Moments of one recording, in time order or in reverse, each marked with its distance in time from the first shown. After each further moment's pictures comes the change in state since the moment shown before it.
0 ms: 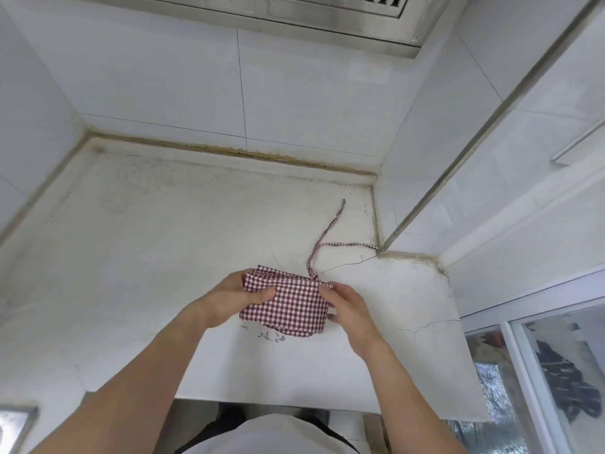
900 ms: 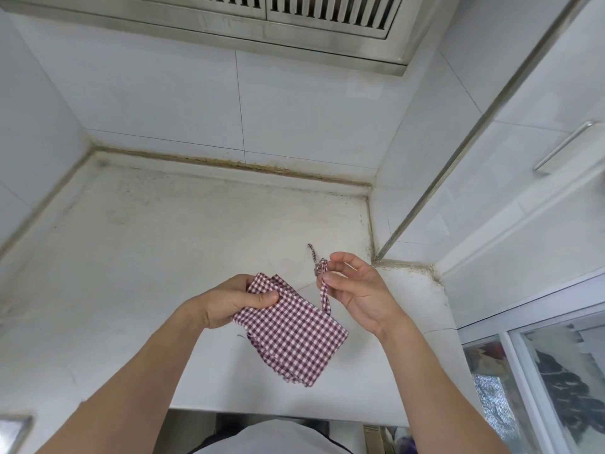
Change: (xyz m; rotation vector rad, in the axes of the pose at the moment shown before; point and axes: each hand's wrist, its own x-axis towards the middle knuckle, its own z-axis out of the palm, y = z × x) left_hand -0.018 0.036 0.011 0.066 -0.184 -0.036; right_hand -0.017 -0.069 -0.021 0.468 -0.278 -0.201
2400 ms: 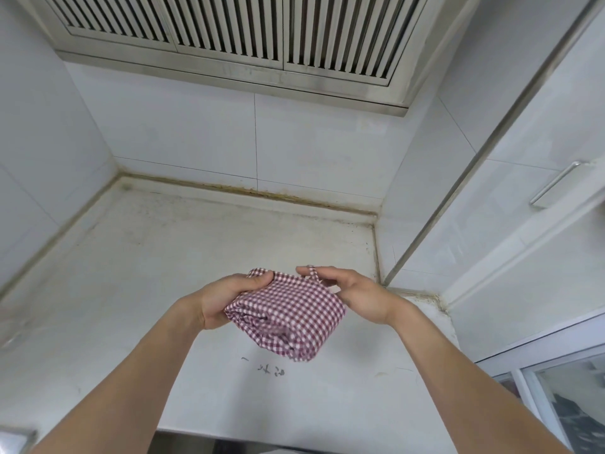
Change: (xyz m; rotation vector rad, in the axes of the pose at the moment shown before) left_hand -0.022 0.044 -0.008 -0.221 0.081 -0.009; right_hand 0.012 -0.052 0.027 -0.963 -0.447 0.011
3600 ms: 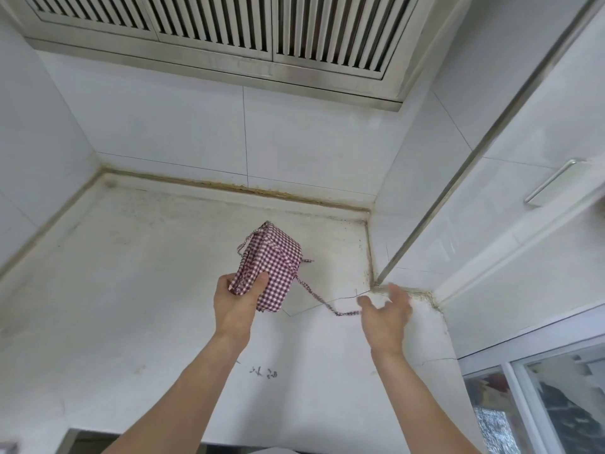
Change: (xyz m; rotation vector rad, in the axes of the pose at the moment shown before) left_hand 0.047 -0.043 0.044 -0.336 0.812 0.375; right_hand -0.010 0.078 0.027 0.311 1.197 0.360
